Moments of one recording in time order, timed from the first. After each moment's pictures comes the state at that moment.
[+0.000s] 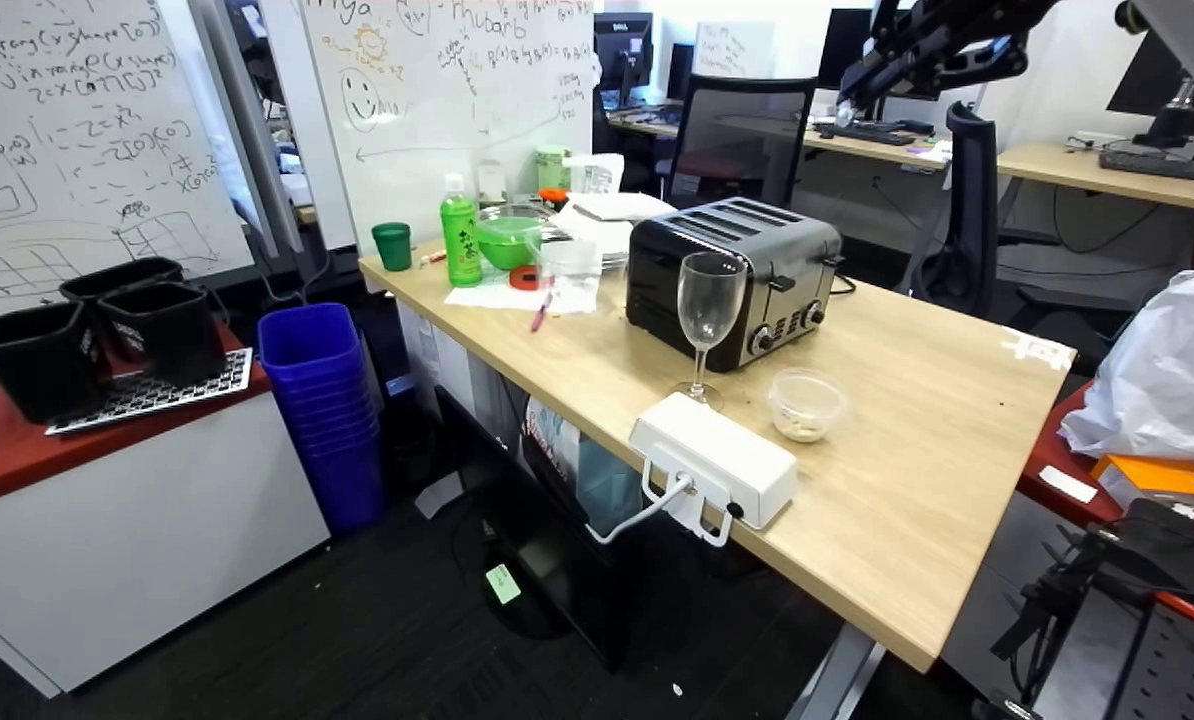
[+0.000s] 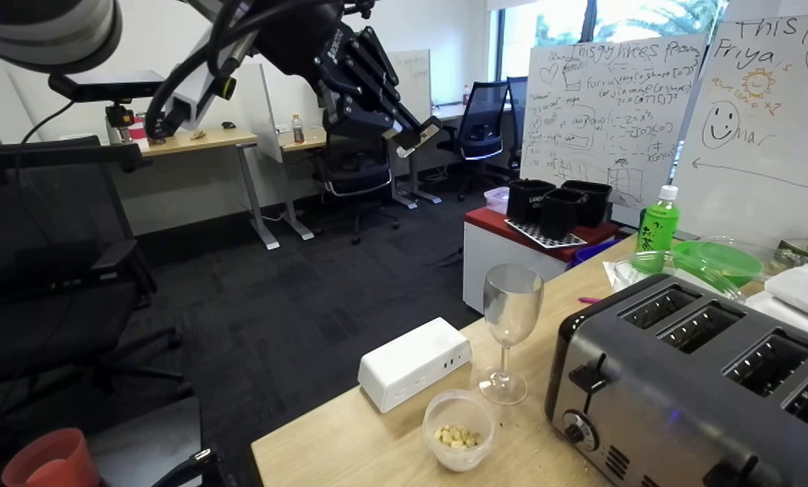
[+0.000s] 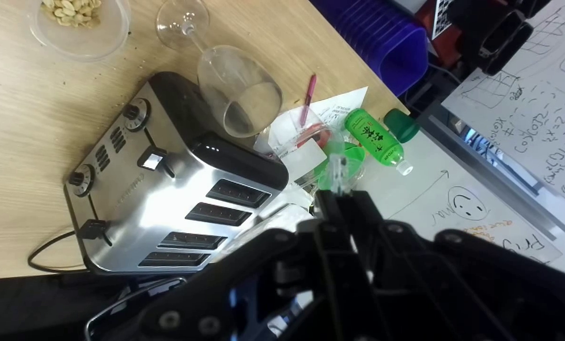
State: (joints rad) arm 0.03 -0.68 0.09 -2.77 -0.08 2.89 0.99
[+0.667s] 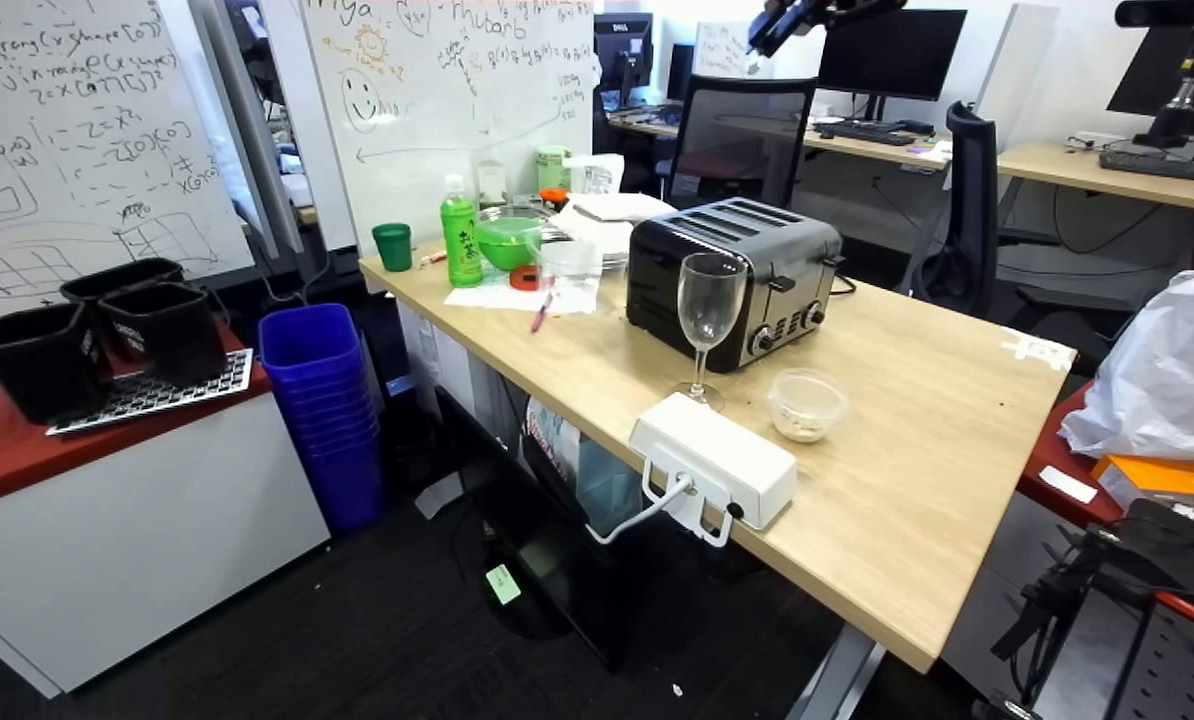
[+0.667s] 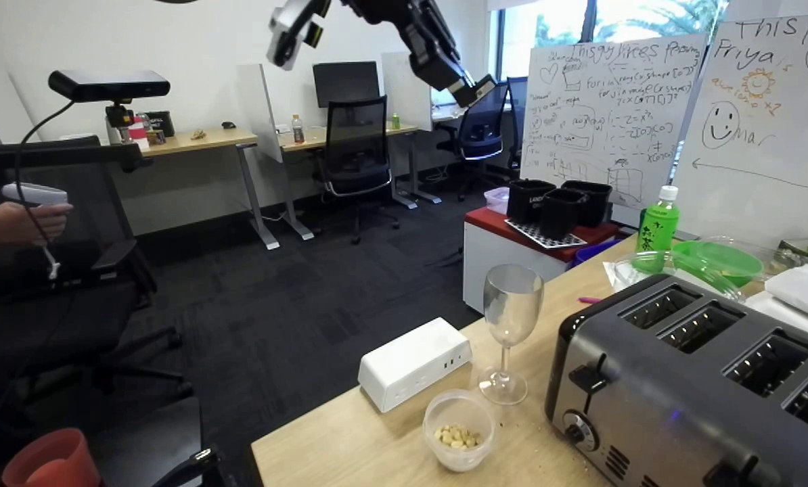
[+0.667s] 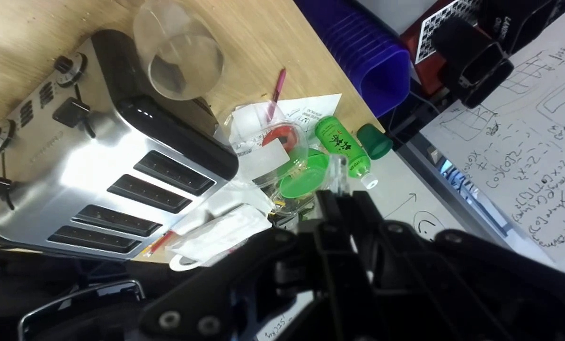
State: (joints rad) arm 0.02 -0.39 0.11 -2.44 0.00 2.80 0.77
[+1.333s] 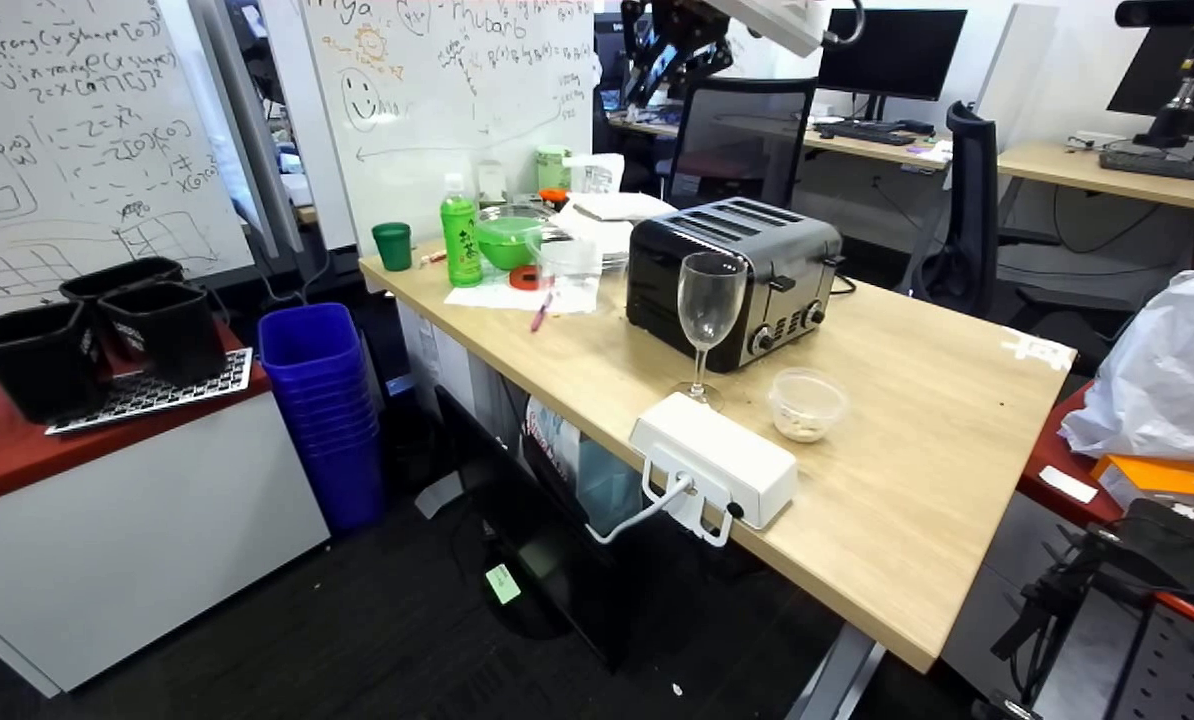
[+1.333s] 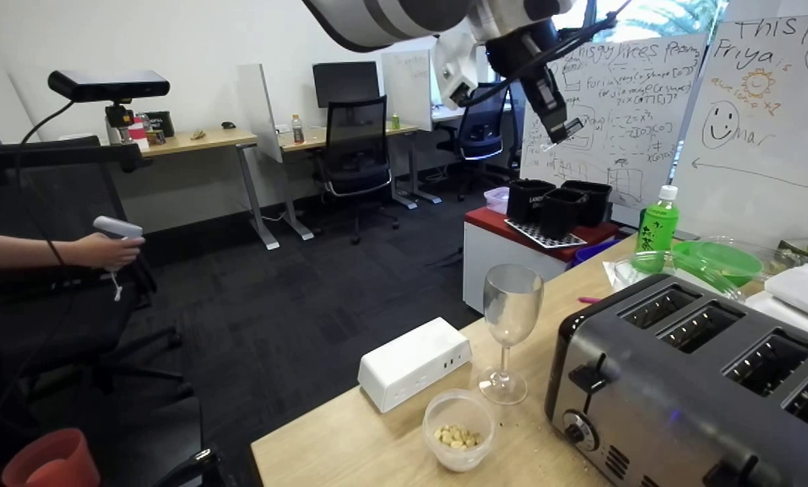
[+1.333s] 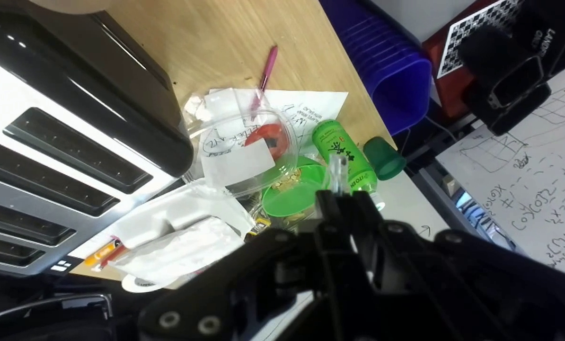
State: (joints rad) arm 0.00 0.16 0.10 -1.94 -0.07 2.77 0.71
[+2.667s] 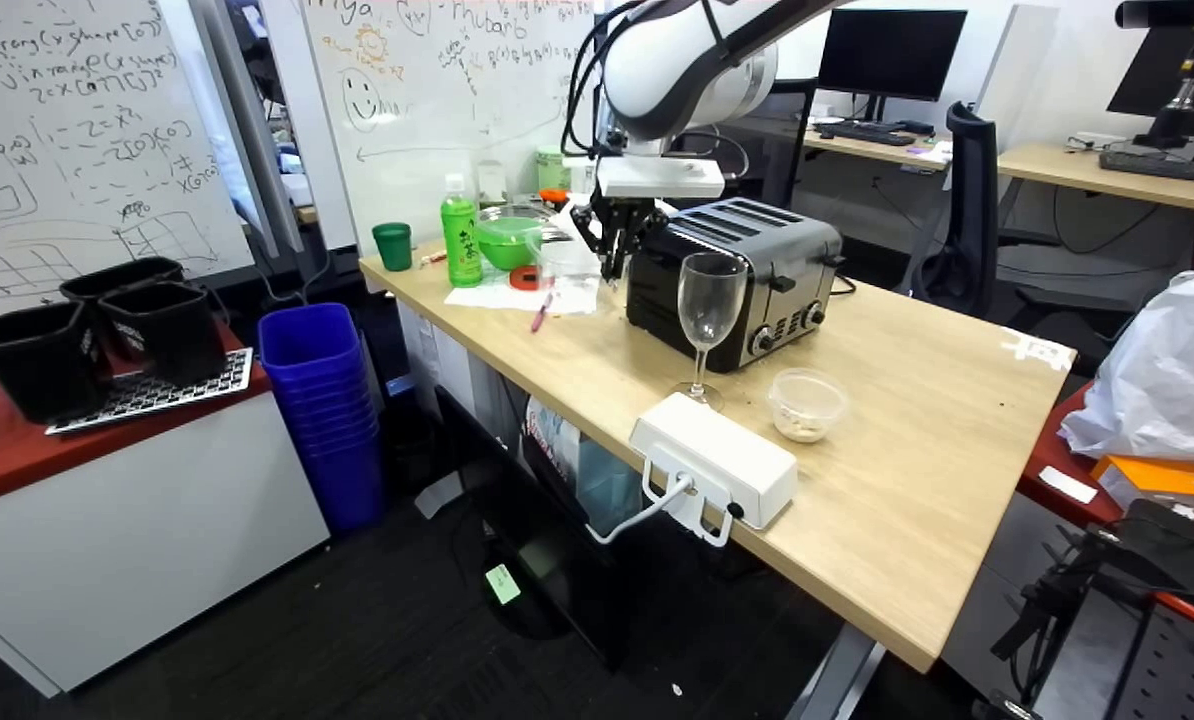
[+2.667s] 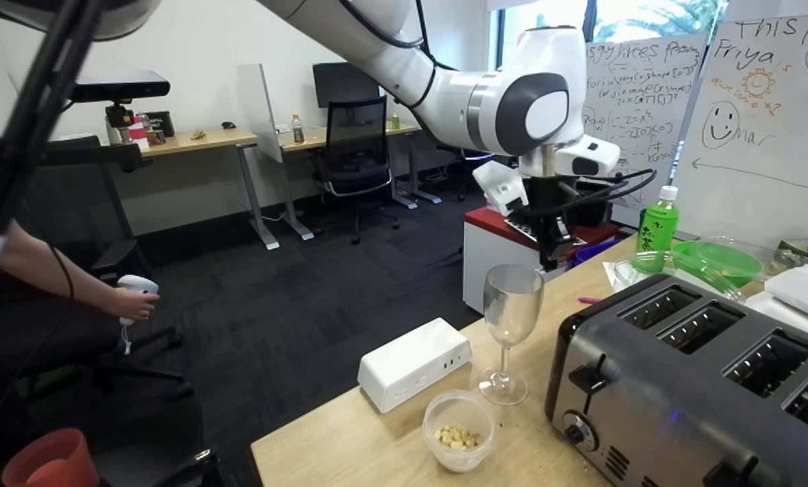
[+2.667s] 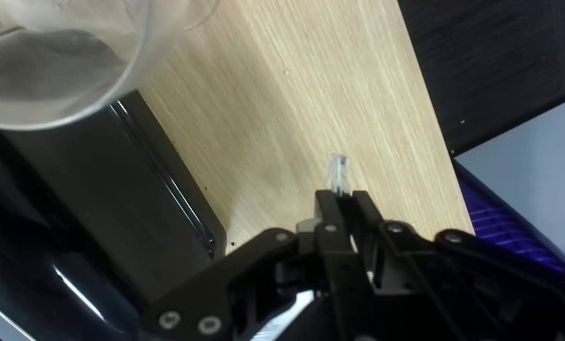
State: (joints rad) arm 0.12 0.71 -0.02 -1.43 -0.02 2.32 0.50
